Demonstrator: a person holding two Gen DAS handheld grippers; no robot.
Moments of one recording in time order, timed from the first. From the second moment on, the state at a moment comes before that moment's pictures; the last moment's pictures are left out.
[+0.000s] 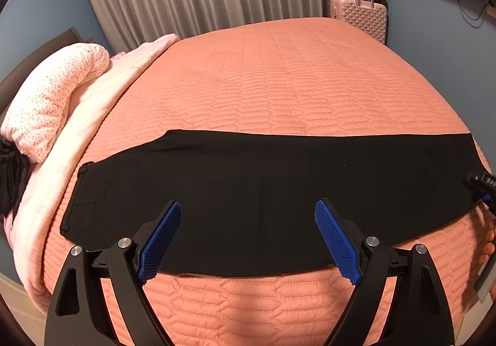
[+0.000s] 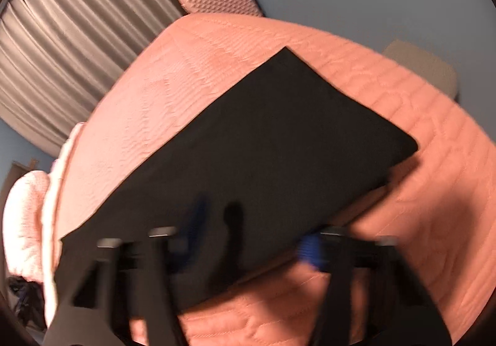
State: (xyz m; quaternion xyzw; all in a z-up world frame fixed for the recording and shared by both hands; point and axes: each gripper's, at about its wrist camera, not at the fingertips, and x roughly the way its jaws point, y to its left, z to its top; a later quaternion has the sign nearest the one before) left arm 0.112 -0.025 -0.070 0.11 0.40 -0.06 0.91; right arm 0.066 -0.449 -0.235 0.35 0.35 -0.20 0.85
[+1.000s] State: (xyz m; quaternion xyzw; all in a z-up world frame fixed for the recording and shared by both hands) left arm 0.137 0.166 -0.113 0.07 0.44 0.03 0.90; right arm 0.180 -0.001 -0.234 -0.24 0.44 0.15 0.85
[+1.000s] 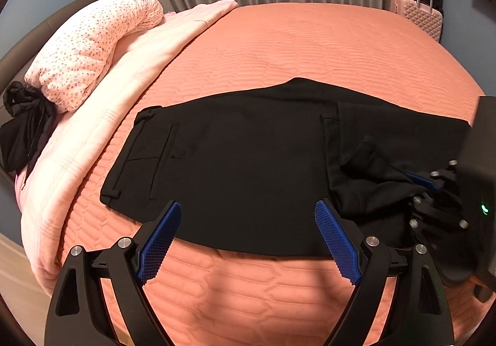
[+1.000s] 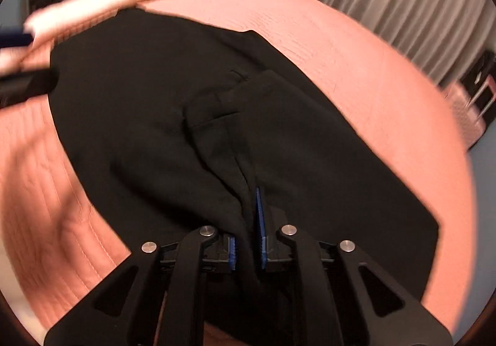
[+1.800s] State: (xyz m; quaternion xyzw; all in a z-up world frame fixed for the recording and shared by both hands) left arm 0.135 0.211 -0.129 0.03 0.45 0.06 0.89; right arm 0.212 0.022 -0.233 -0.13 0.52 0.26 0.80
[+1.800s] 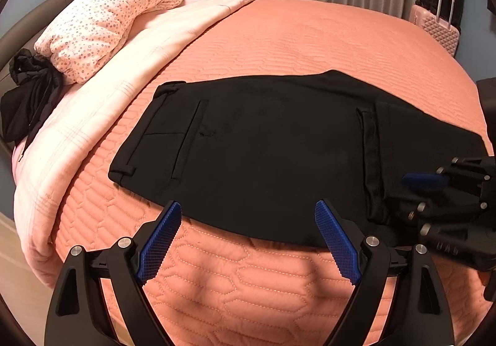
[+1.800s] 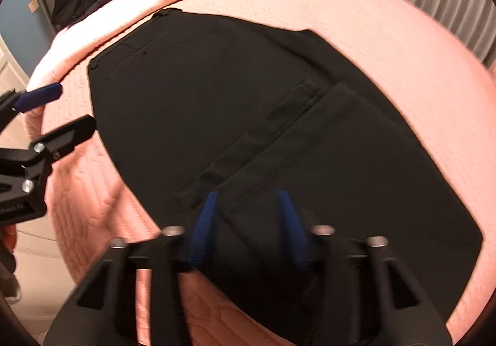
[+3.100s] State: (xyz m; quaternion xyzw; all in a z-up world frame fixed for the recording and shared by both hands) left arm 0.186 0.399 -0.187 -0.18 0.50 0.17 0.83; right arm 0.163 0.001 -0.154 -0.15 0.42 0.16 0.88
